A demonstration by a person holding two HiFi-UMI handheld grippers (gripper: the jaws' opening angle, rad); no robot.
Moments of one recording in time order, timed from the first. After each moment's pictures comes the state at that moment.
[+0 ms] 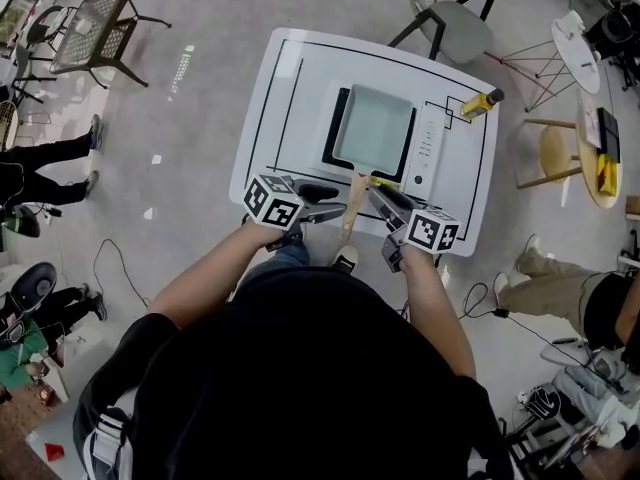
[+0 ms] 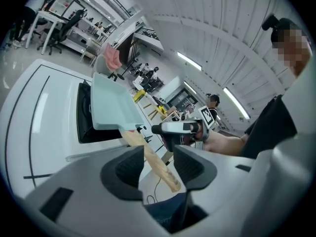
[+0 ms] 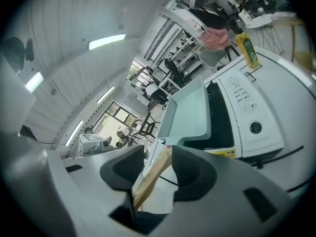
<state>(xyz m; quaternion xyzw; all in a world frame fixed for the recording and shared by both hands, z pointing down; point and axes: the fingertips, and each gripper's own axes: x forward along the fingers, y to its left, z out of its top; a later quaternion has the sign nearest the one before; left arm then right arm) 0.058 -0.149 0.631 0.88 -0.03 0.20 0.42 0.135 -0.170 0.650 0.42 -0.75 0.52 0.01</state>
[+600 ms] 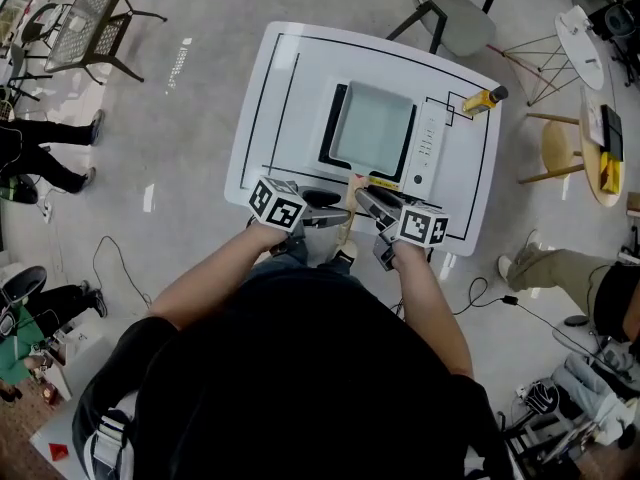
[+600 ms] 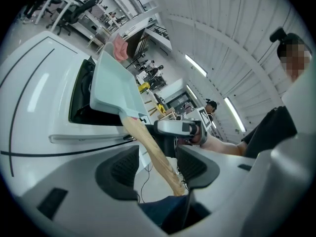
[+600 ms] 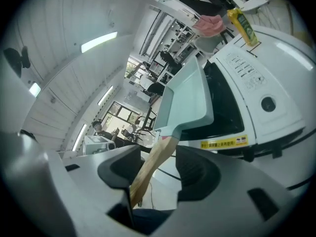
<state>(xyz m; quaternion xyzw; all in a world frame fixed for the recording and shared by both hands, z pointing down) 0.071 -0.136 0.662 0.85 -0.01 0.19 0.49 0.116 -0.170 0.685 0.38 -0.73 0.57 0.00</state>
